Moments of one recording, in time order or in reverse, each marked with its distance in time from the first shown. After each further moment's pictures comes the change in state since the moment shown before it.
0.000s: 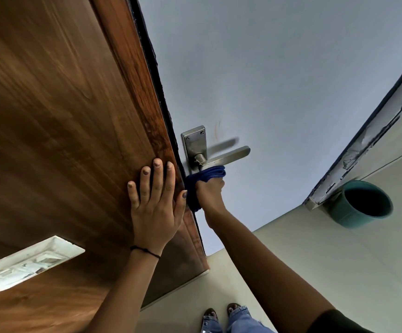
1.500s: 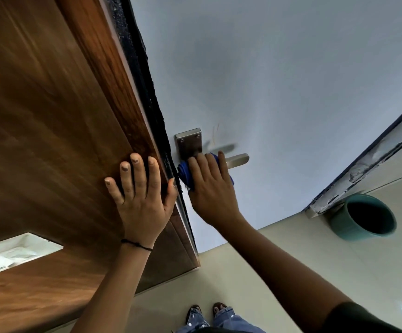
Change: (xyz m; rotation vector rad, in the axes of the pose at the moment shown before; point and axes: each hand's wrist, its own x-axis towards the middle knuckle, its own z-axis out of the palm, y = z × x) left_hand 0.020 0.015 0.016 0.105 0.153 -0.116; right_hand 0.015 -0.009 -0.045 -1.228 0.126 -1.113
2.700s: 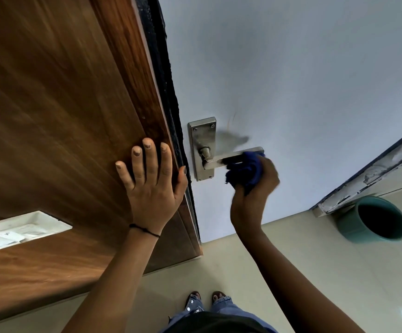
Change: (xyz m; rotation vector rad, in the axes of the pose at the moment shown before) left_hand 0.000 0.002 0.001 0.034 -0.012 -0.012; right_hand -0.033 0.021 0.011 1.001 0.544 0.484
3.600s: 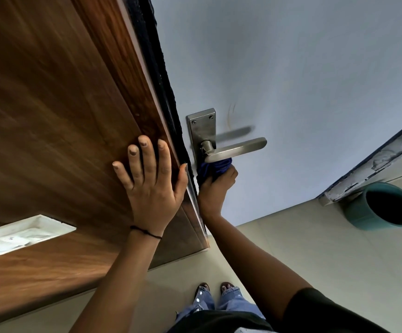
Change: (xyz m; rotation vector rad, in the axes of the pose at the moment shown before) left_hand 0.000 -0.002 -0.005 -0.032 -0.033 0.004; right_hand -0.027 0.032 0.081 -0.158 0.004 0.569
